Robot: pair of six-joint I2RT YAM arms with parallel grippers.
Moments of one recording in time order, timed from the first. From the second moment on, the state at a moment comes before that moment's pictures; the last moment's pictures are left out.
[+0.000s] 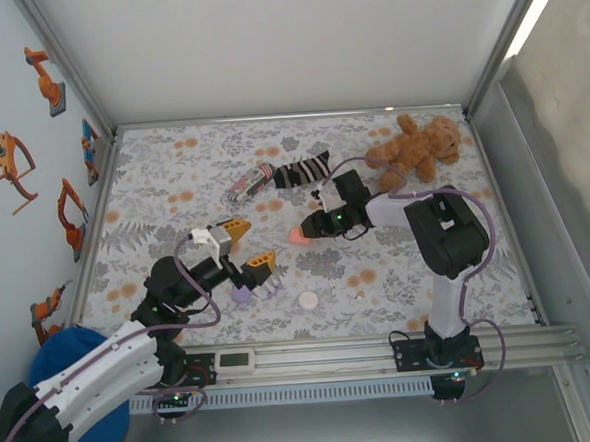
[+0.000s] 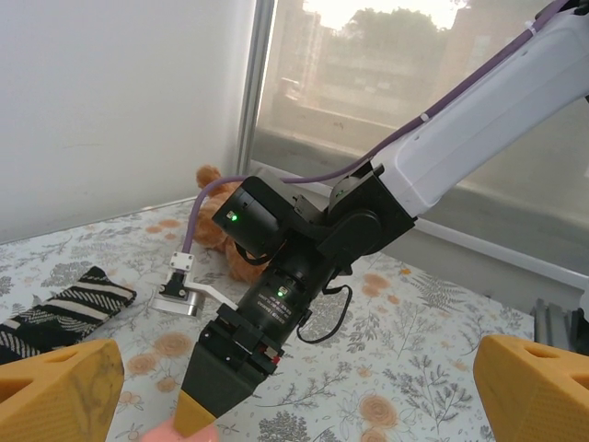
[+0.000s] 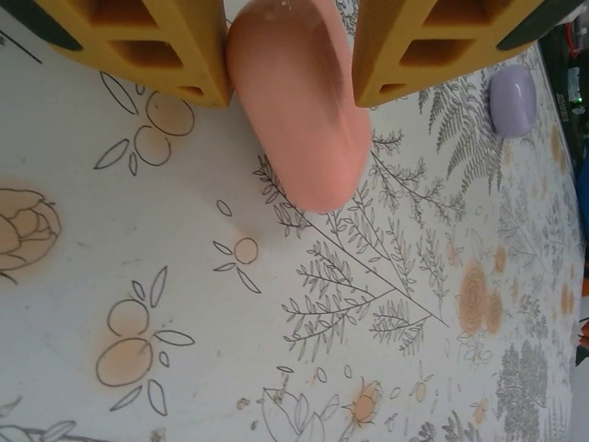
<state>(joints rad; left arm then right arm) -0.74 0.68 0.25 0.49 0.31 -0.19 0.48 1.93 1.03 -0.10 -0.71 0.31</state>
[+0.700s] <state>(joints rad) -0.74 0.68 0.25 0.47 0.26 -0.19 0.47 1.63 0.91 -0.12 -0.58 0.26</state>
